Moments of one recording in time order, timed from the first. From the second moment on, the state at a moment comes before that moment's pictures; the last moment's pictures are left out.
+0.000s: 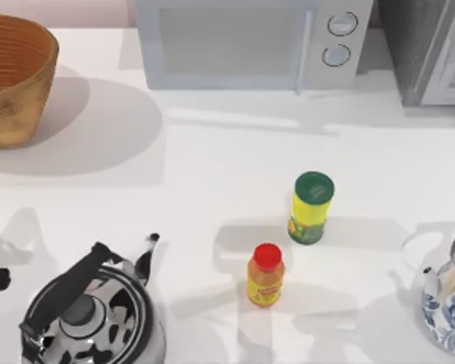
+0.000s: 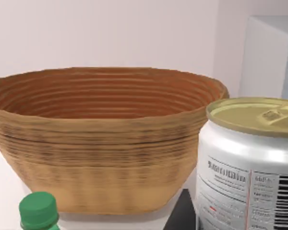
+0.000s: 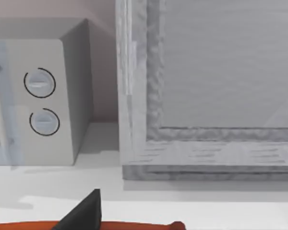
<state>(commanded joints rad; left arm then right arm) 0.00 0.00 0.00 0.00 0.00 0.00 0.00 0.00 0.00 0.00 0.00 0.00</state>
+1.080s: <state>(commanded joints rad) -0.15 1.14 0.49 0.65 0.59 0.02 0.00 0.00 0.00 0.00 0.00 0.00</state>
